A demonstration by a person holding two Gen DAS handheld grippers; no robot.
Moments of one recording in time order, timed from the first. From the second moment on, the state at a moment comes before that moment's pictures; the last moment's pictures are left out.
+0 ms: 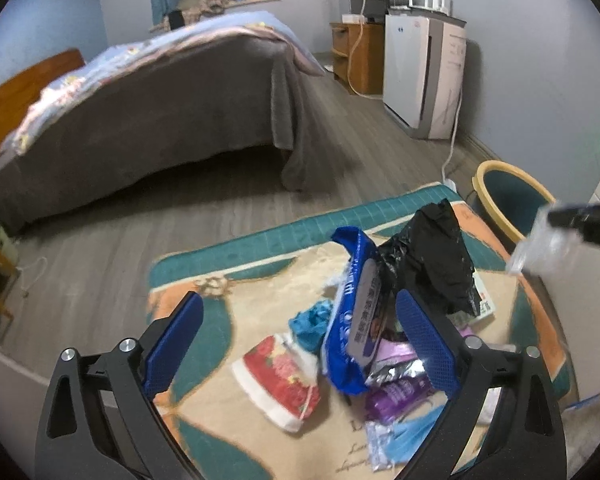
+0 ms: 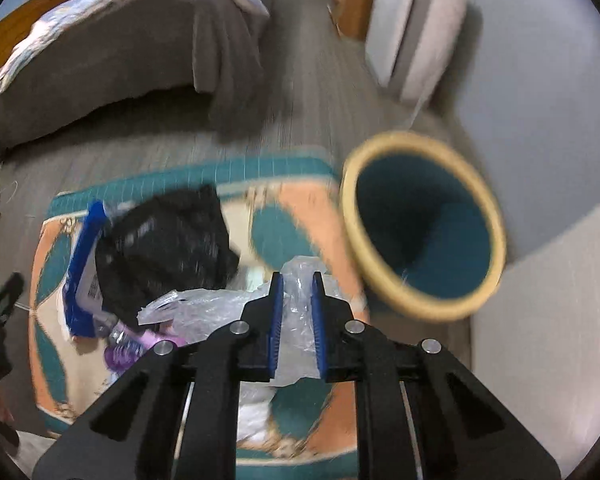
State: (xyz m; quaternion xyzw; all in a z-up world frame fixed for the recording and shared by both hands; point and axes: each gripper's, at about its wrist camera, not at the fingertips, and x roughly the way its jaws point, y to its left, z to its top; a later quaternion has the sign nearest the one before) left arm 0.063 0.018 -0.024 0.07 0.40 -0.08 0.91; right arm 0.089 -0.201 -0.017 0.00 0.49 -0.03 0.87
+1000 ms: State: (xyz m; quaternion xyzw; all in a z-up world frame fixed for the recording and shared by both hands) left arm 0.074 -0.015 -0.038 0.10 0.42 -0.13 0.89; right arm 0.105 -0.207 -0.006 0.08 0.46 0.05 0.88
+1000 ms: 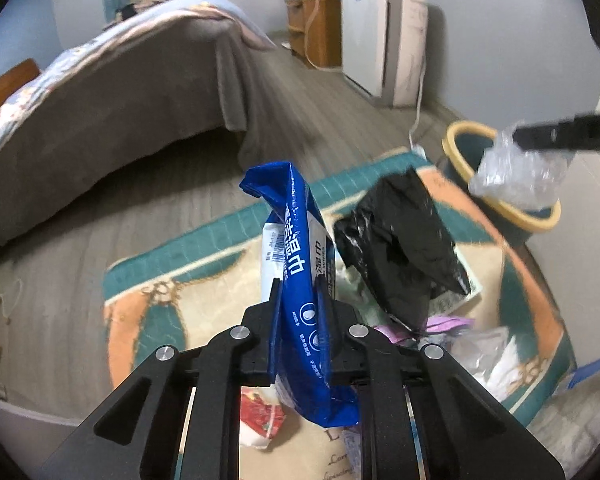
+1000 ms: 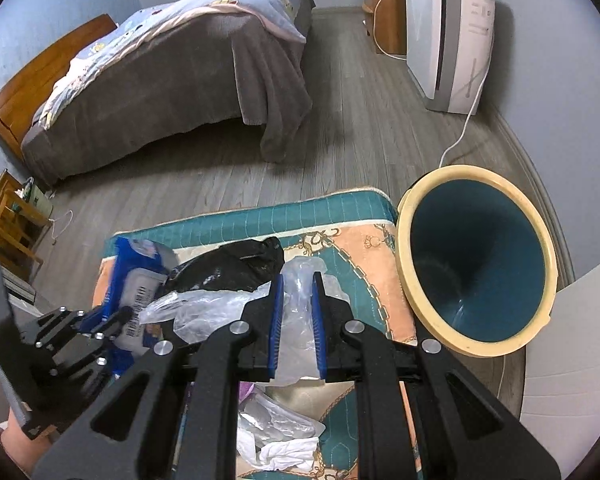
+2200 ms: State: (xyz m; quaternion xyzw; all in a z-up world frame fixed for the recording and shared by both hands) left arm 0.121 -0.244 -0.010 0.14 0.39 -0.29 0.86; right arm 0.132 -0.413 -0.053 0.15 0.47 -0.15 0.85
